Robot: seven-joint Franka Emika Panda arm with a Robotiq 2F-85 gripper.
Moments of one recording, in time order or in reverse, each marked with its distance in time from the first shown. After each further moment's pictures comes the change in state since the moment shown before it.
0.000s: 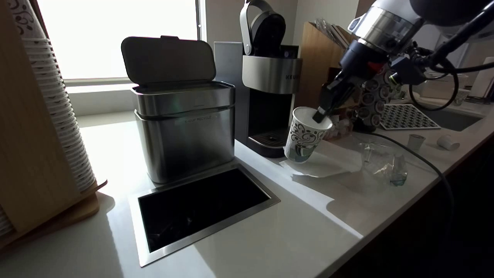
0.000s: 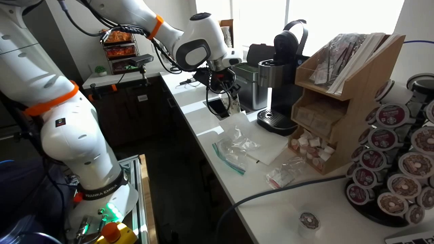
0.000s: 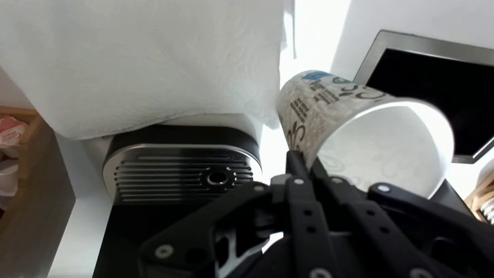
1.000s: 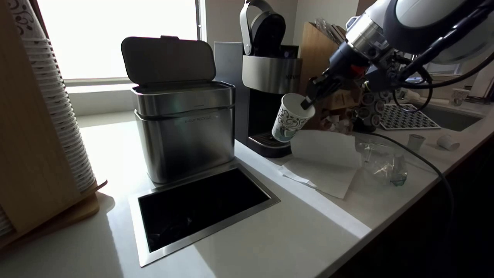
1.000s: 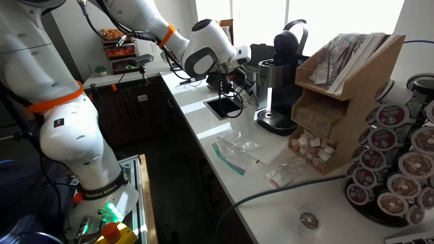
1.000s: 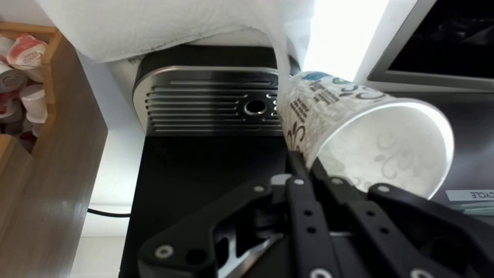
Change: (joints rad) arm -0.028 0.114 0.003 0.032 -0.004 0.298 0.003
